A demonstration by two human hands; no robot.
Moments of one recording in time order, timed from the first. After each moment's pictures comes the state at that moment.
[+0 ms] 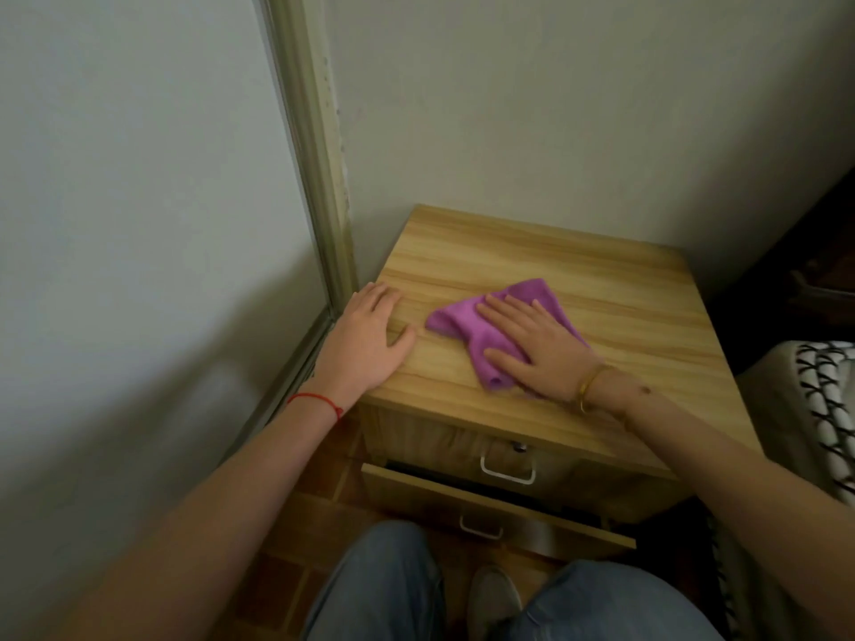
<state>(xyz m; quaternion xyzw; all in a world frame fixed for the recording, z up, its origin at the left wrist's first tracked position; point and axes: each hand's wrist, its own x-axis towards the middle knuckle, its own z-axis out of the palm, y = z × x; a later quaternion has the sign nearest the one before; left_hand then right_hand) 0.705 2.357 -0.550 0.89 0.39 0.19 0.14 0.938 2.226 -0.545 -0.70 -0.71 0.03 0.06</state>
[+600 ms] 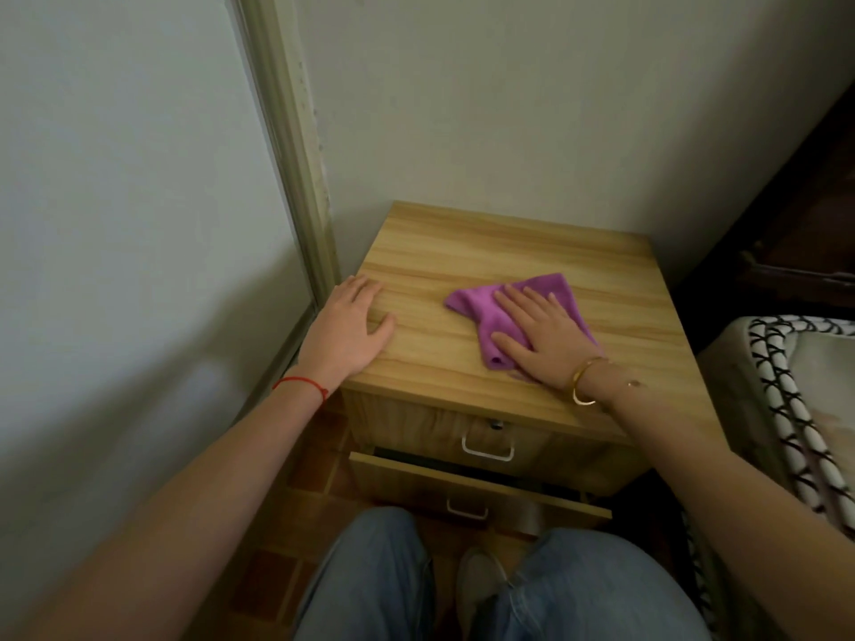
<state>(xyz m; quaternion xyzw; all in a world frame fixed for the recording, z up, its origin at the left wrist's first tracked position) 0.705 2.356 -0.549 0.89 0.39 0.17 0.15 0.947 2.193 -0.539 -0.77 -0.63 0.03 0.06</state>
